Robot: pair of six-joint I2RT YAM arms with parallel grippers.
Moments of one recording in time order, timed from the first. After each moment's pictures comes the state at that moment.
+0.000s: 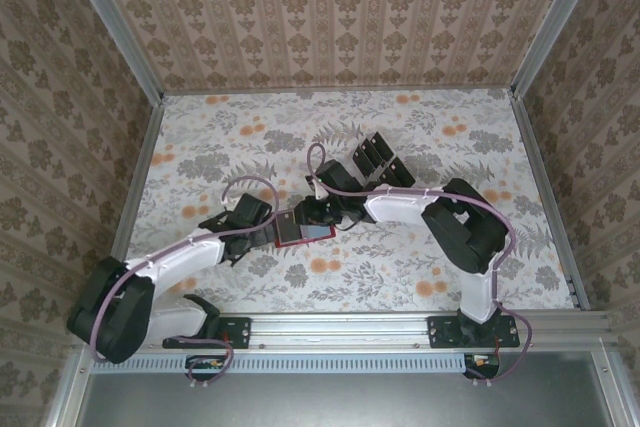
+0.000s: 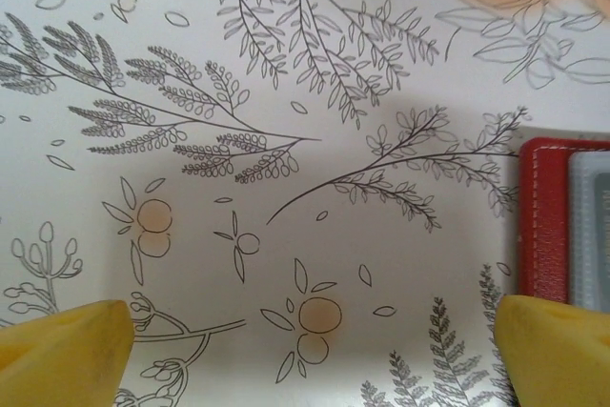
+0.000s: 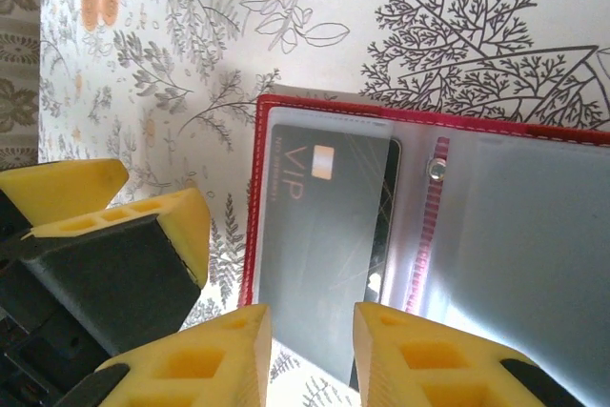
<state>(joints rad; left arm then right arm) -0.59 1.21 0.51 -0.42 -0.32 -0.72 0.77 1.91 1.13 -0.06 -0.40 0.74</state>
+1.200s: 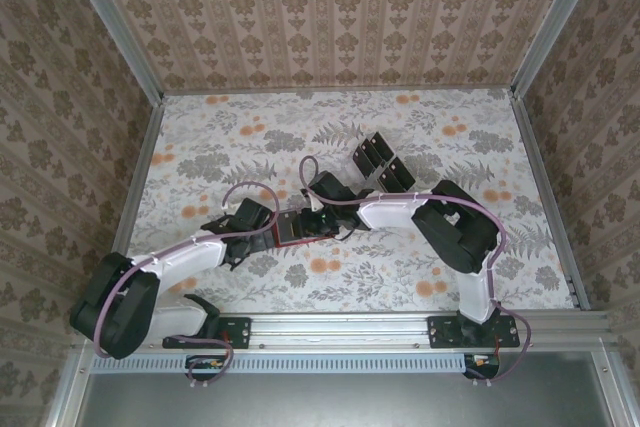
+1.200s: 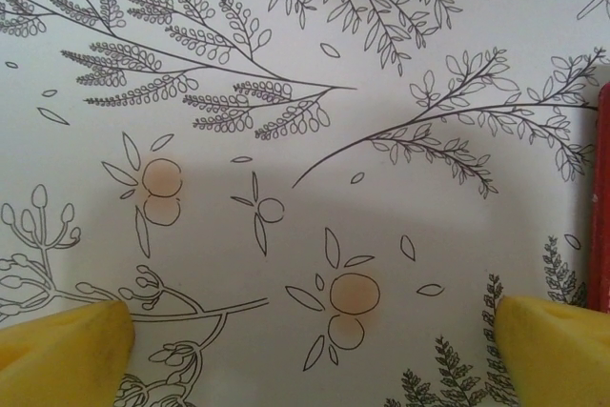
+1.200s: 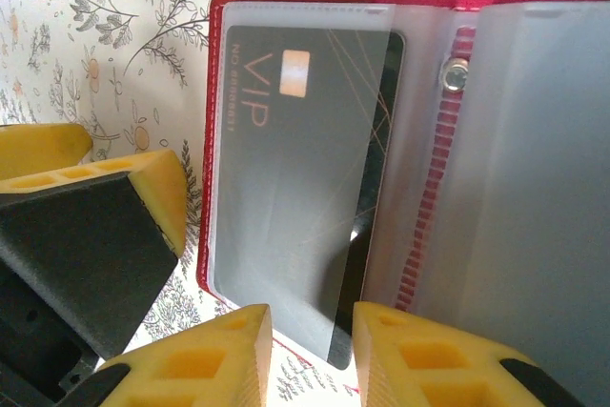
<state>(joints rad) -0.60 1.24 0.47 -0.41 -0.31 -0.73 0.82 1.96 1.13 -0.08 -0.39 0.74</state>
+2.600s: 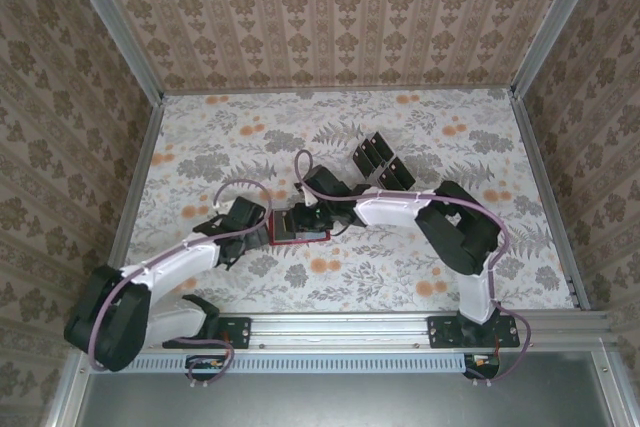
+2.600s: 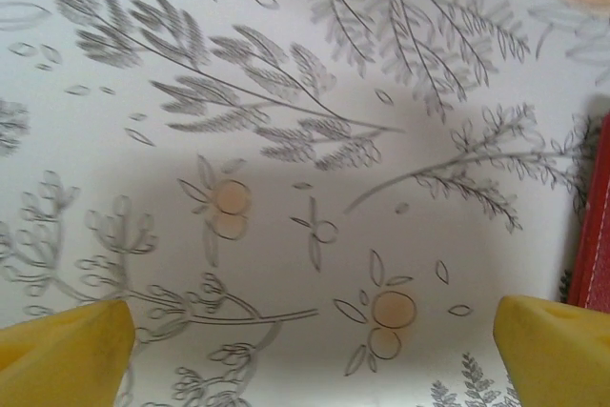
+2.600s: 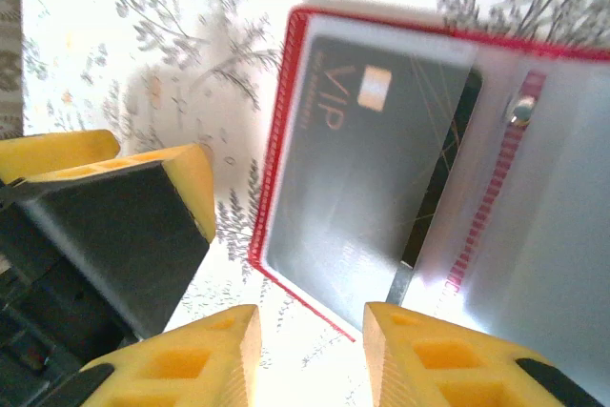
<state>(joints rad) -0.55 1.16 0.47 -0.46 -0.34 -0.74 0.82 1.93 1.20 -0.13 -0.37 0.74</state>
